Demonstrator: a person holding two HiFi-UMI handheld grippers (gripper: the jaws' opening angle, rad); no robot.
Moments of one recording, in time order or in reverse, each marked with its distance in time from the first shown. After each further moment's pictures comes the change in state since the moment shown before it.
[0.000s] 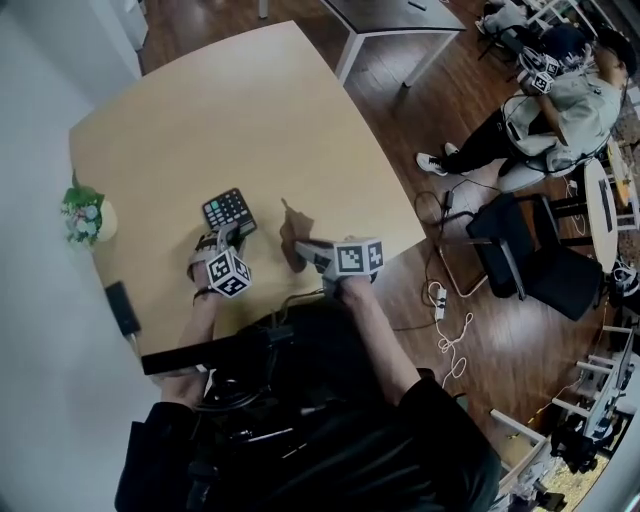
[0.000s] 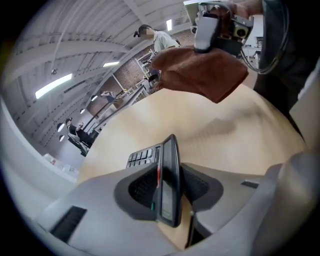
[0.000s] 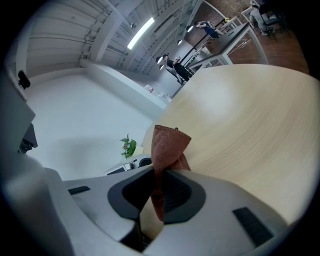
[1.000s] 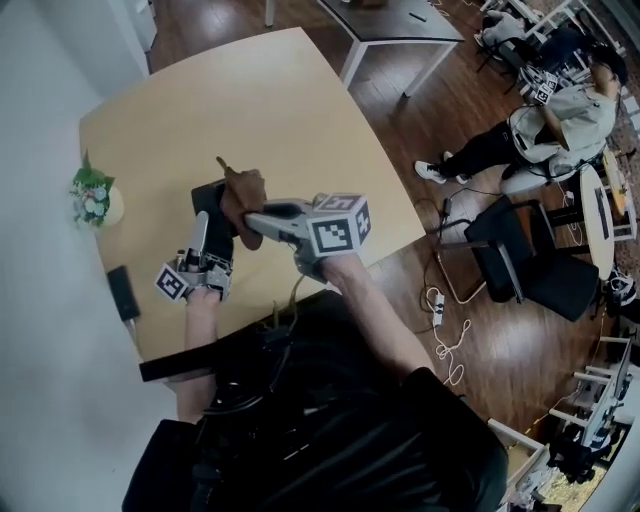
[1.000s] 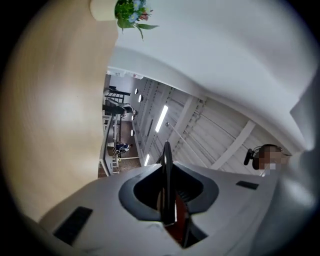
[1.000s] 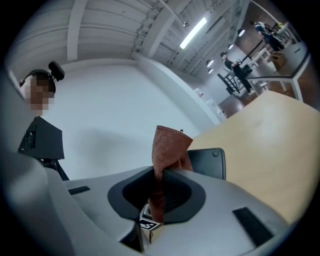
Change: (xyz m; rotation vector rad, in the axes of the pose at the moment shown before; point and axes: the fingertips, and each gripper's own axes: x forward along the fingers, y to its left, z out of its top) left arm -0.230 0.124 0.047 -1.764 -1.668 -0.546; right arm 0.014 0.211 0.069 -0.404 -0.022 0.342
